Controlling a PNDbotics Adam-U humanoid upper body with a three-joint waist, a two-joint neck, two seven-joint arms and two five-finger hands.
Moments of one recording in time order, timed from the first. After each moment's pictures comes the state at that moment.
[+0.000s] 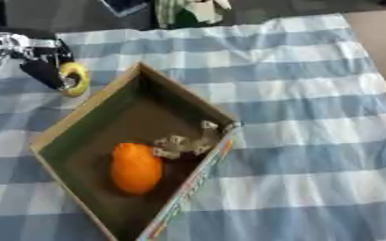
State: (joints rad) left arm -1.07 0.61 -0.14 -1.20 -0.85 0.08 -0.91; right arm -0.54 -0.66 -0.09 -1.98 0.01 0.01 -0.62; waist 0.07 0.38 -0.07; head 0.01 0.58
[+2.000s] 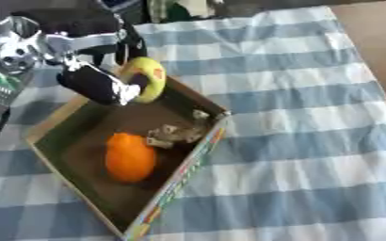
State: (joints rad) left arm -0.94 0.63 -0.39 -1.79 -0.67 0.20 -0.90; right arm -0.55 -0.65 -0.09 -1.98 -0.01 0.01 -0.61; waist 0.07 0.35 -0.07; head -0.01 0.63
